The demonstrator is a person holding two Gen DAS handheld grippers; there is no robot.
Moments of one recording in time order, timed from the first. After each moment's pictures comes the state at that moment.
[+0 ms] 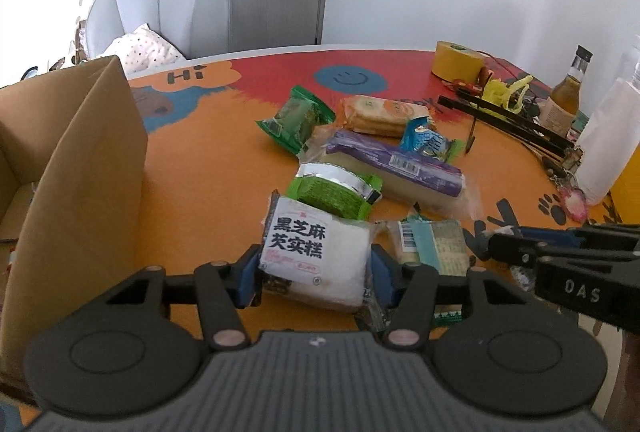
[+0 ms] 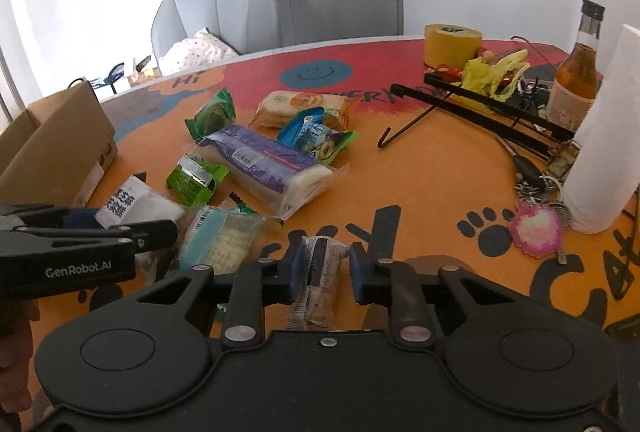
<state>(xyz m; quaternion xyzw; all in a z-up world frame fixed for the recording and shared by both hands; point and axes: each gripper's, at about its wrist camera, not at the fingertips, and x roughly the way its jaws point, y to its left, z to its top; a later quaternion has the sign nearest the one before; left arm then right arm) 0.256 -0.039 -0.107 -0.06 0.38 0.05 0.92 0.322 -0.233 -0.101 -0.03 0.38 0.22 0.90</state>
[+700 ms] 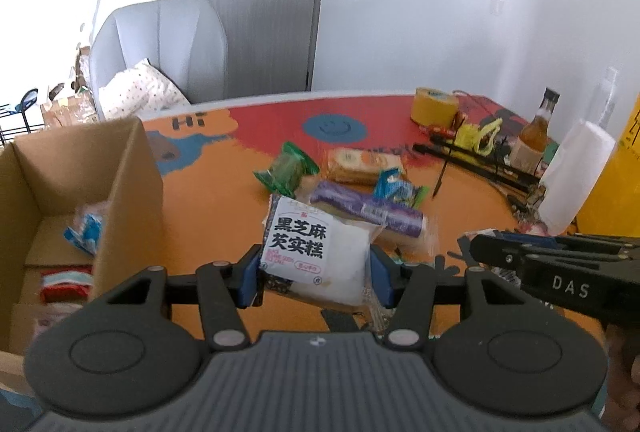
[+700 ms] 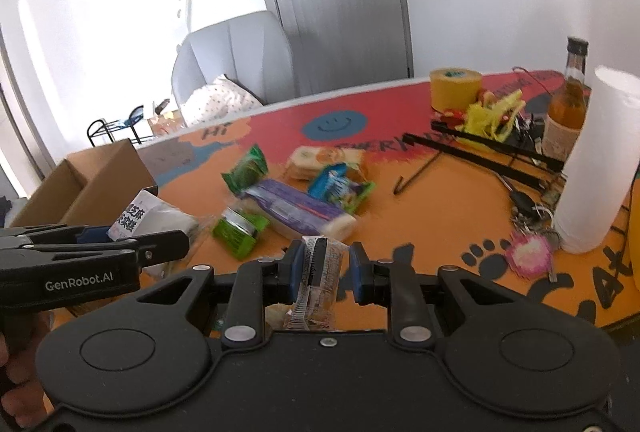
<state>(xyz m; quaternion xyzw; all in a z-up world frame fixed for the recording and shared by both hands) 0.230 -0.041 -0.059 -0.06 0.33 0.04 0.94 0.304 -0.235 -0.060 0.01 0.33 0.24 0.91</state>
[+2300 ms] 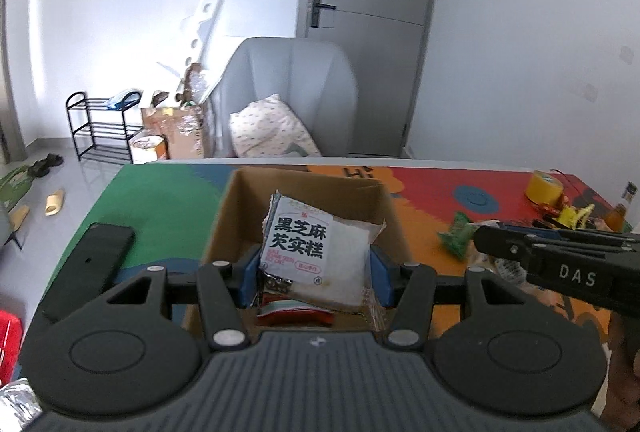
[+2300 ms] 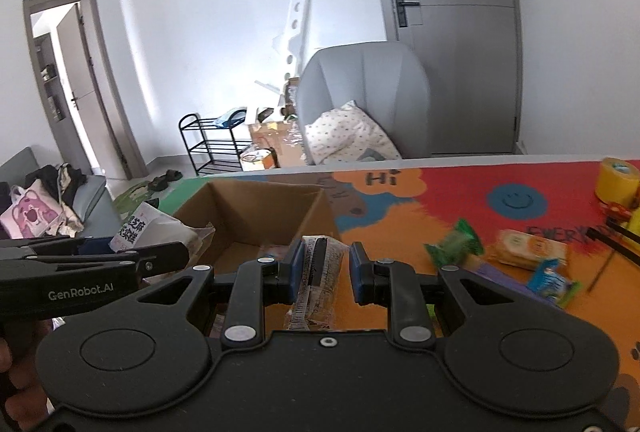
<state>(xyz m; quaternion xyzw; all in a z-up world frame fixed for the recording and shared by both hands) 0.148 0.100 -0.008 -0.10 0.28 0.17 0.94 0.270 -0.079 -0.009 -0.02 0.28 0.38 0.88</state>
